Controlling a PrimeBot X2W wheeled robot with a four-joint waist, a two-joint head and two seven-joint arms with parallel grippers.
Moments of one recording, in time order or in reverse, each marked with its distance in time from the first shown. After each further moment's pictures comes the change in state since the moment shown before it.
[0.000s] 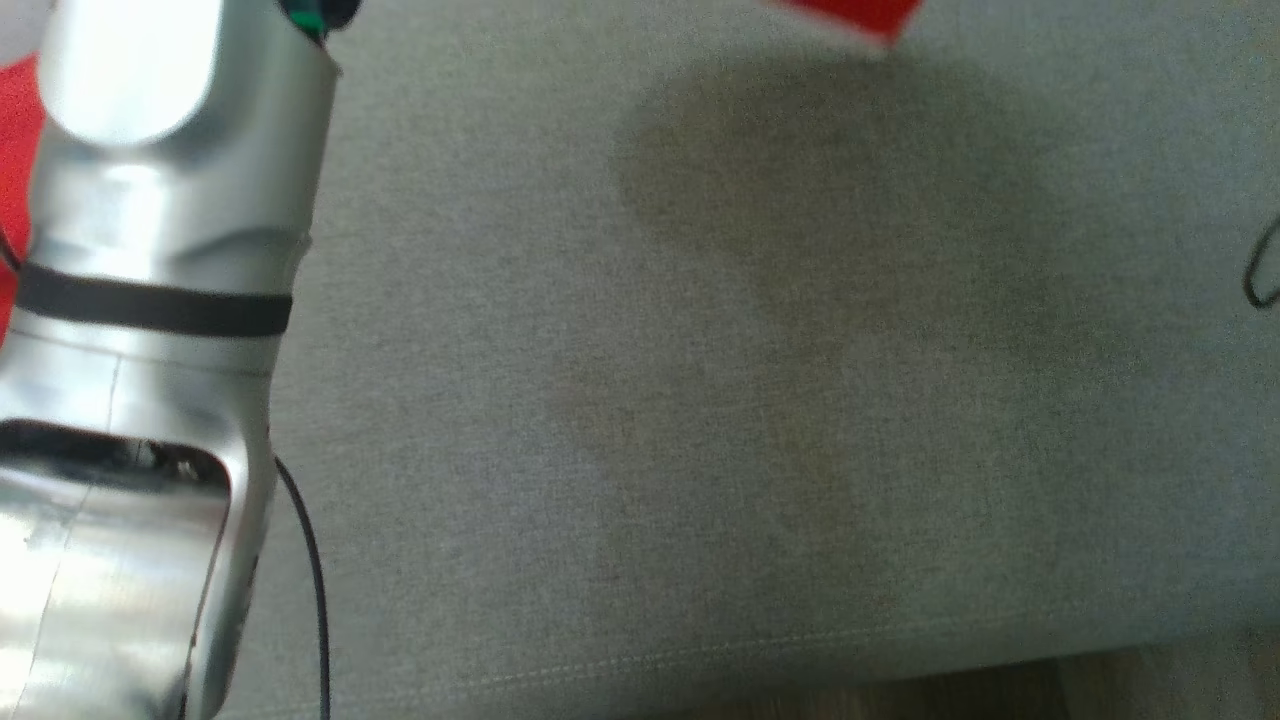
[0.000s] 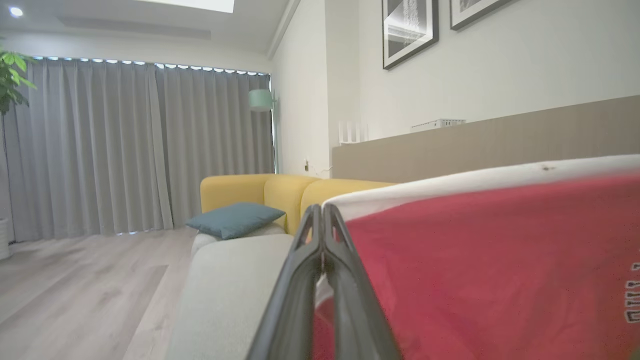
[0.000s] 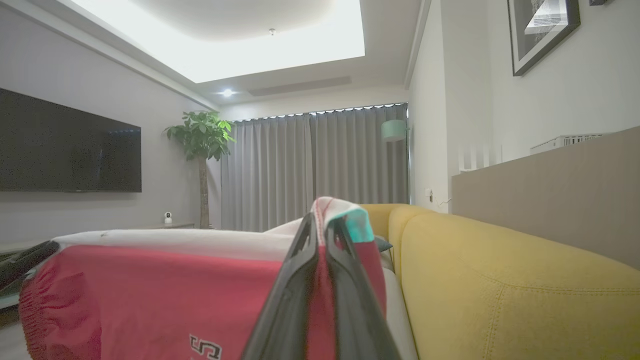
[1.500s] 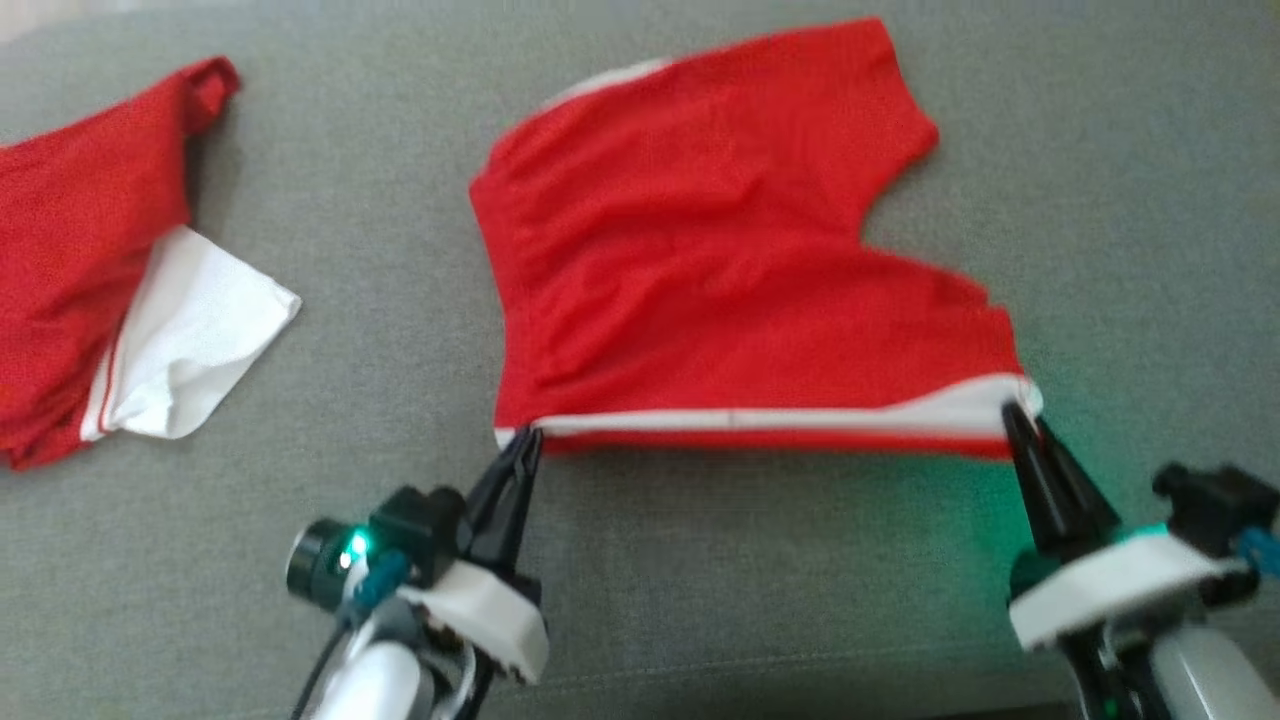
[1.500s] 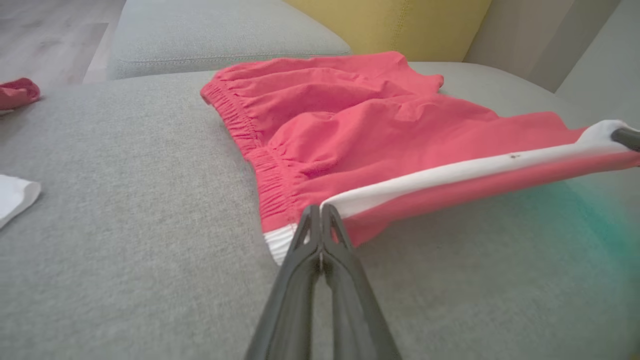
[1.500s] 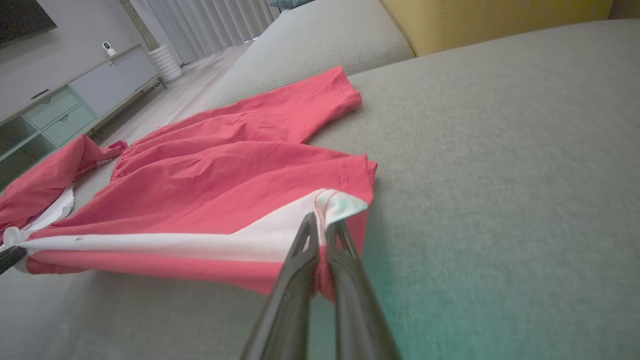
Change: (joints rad) left arm 1.158 0.079 -0.134 -0.449 0.054 0.018 0.063; right arm 1.131 0.055 -0.066 -0.251 -0.002 0.000 0.031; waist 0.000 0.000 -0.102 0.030
